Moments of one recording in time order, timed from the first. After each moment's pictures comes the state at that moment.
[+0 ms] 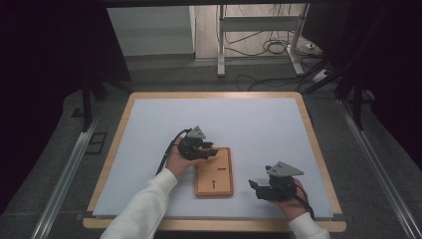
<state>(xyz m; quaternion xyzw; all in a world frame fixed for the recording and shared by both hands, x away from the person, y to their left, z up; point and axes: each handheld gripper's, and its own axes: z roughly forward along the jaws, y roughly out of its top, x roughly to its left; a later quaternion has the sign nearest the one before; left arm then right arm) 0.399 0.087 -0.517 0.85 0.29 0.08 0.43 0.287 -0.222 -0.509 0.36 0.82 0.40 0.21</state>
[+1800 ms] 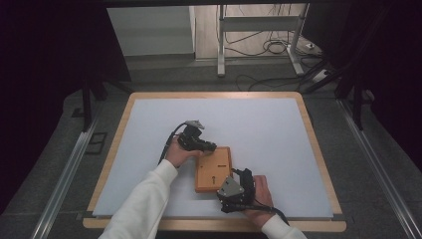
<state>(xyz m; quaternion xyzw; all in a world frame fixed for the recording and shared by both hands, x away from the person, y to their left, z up) 0.433 0.096 -0.517 0.85 0.31 -0.04 0.43 0.262 -0.111 -0.525 0.16 0.89 0.29 0.32</state>
